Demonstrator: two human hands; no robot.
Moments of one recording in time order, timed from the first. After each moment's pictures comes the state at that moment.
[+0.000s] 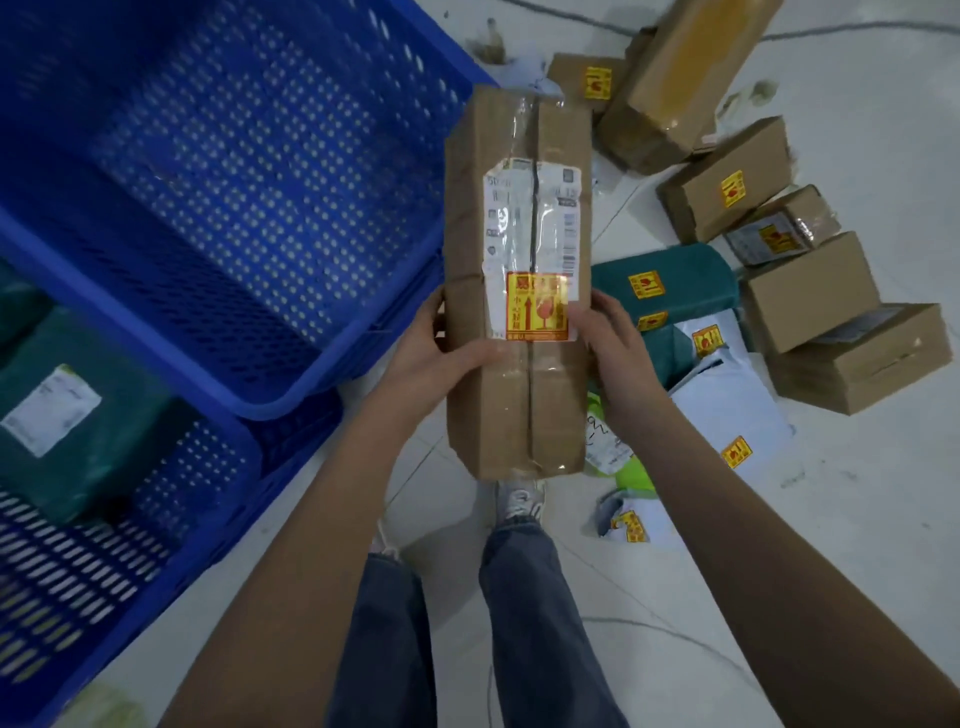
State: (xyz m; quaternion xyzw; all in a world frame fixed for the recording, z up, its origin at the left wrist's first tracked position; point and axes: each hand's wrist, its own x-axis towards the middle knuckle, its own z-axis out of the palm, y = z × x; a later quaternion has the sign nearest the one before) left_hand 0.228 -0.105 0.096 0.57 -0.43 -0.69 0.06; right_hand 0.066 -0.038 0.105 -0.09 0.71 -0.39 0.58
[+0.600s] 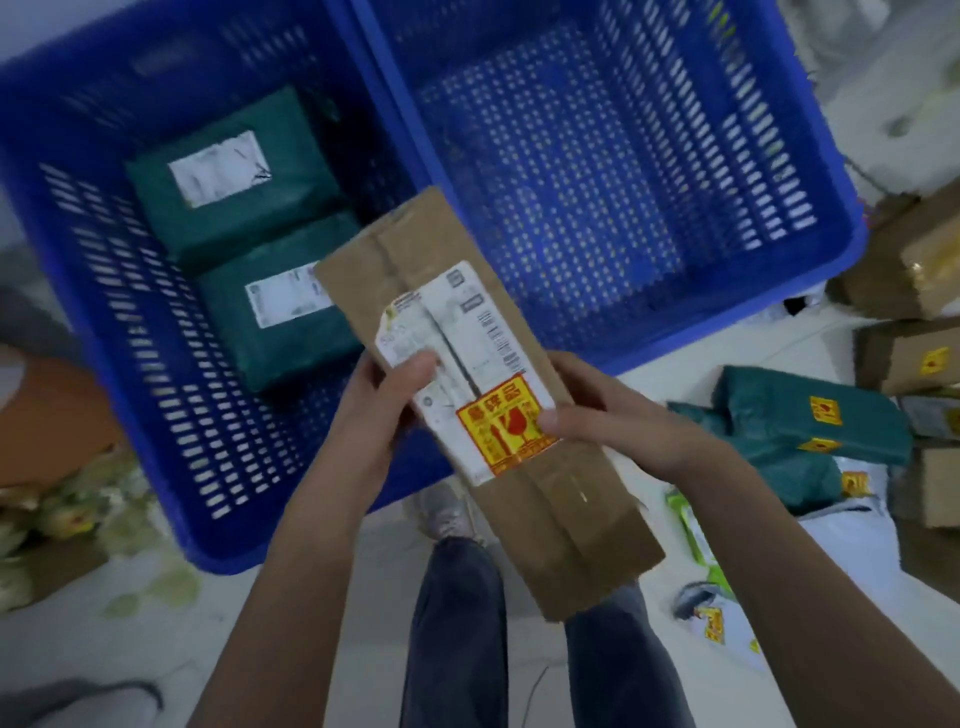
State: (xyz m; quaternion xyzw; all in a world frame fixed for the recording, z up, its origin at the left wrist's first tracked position) left_hand 0.539 -0.079 0.151 0.62 -0.14 -0.68 0.37; right_hand 0.316 -0.107 0.159 -0.39 0.48 -0.06 0.78
